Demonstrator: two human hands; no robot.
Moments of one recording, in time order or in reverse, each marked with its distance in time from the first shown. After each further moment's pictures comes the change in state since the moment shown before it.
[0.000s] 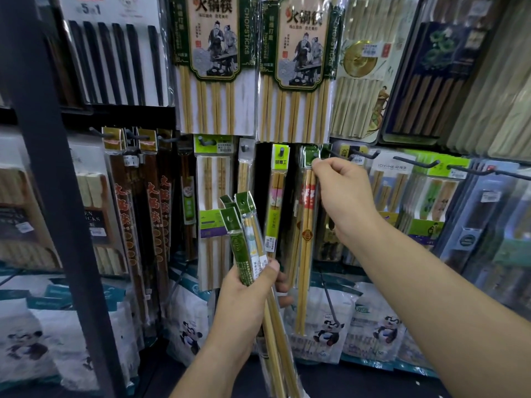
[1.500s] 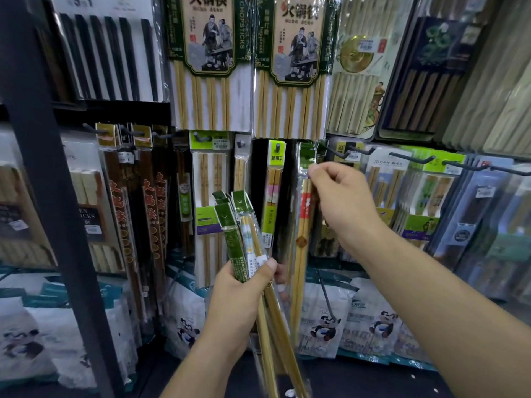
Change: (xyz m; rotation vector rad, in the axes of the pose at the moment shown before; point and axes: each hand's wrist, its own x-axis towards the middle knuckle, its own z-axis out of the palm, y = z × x) left_hand -0.002 0.003 -0.002 0.076 0.029 -0.013; right_hand -0.017 0.005 -0.012 -0.075 -0.088 -0.054
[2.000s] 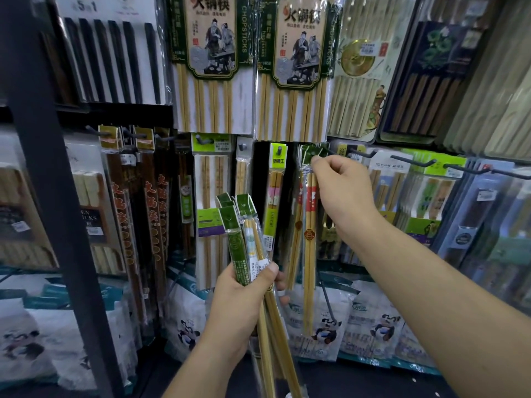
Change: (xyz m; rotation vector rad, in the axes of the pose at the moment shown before) left_hand -0.003 0.005 0.002 -0.065 -0.019 -0.006; right_hand 0.017 -0.005 0.006 -0.008 0.113 -0.068
